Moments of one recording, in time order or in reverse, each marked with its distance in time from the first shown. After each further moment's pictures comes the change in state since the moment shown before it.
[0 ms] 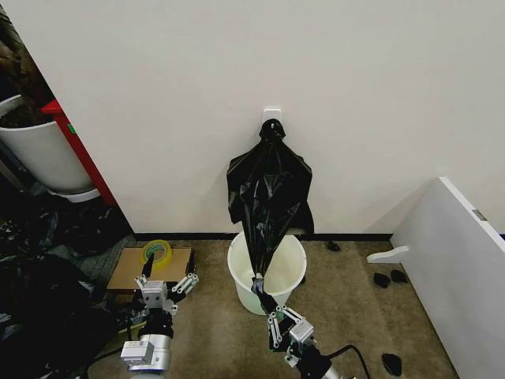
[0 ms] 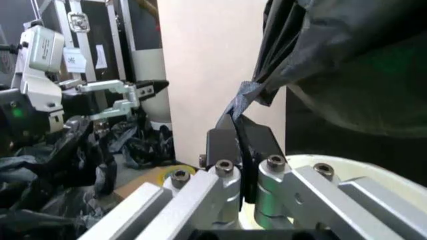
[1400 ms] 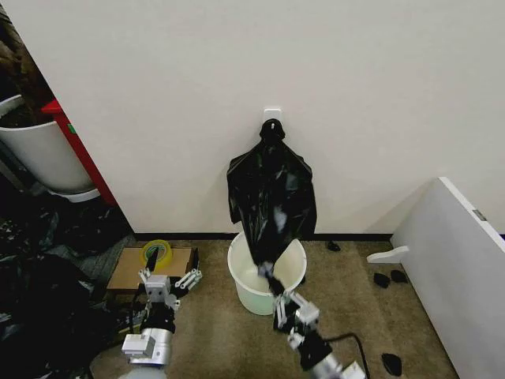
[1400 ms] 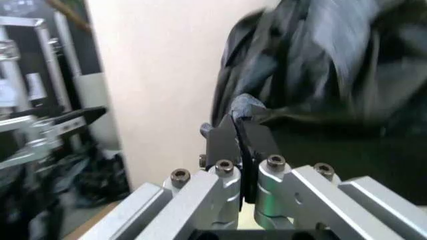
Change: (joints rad) left arm -0.083 0.128 0.043 -0.028 -0.057 0.056 0.014; right arm 0.125 0.052 -0.024 0.024 0.013 -0.098 0.206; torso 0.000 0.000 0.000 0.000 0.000
